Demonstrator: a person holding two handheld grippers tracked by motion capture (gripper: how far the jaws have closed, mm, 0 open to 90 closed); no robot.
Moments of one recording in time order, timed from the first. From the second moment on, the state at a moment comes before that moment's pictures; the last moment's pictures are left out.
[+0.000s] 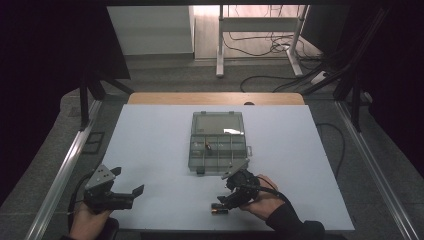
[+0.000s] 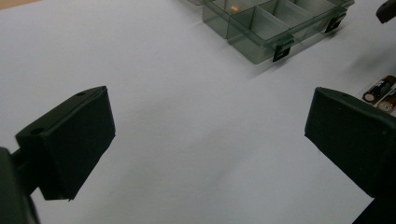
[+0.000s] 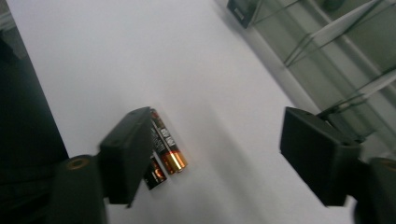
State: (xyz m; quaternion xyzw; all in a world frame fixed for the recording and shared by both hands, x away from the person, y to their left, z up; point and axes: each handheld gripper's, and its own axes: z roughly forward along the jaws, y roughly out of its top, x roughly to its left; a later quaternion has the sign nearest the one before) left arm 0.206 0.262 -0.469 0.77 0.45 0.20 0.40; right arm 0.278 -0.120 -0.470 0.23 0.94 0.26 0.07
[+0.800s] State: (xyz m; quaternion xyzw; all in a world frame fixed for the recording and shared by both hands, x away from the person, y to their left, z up) left arm 0.205 0.262 -0.469 0.77 0.45 0.20 0.40; right arm 0.281 -0.095 -0.502 0.15 0.97 0.18 0.02
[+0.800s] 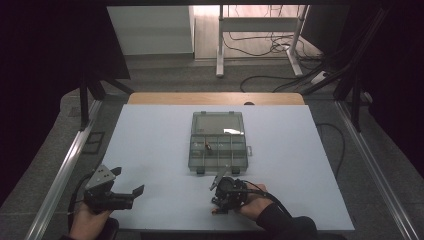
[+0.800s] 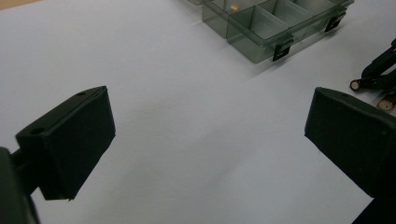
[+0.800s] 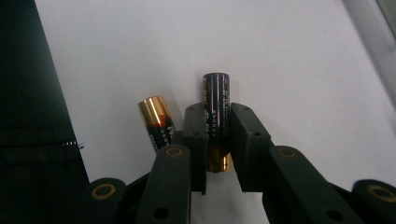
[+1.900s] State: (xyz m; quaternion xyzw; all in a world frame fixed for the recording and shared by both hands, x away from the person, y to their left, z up) left arm 0.206 0.262 -0.469 0.77 0.45 0.20 0.40; right arm 0.297 -0.107 -0.463 0.20 0.94 0.26 0.07
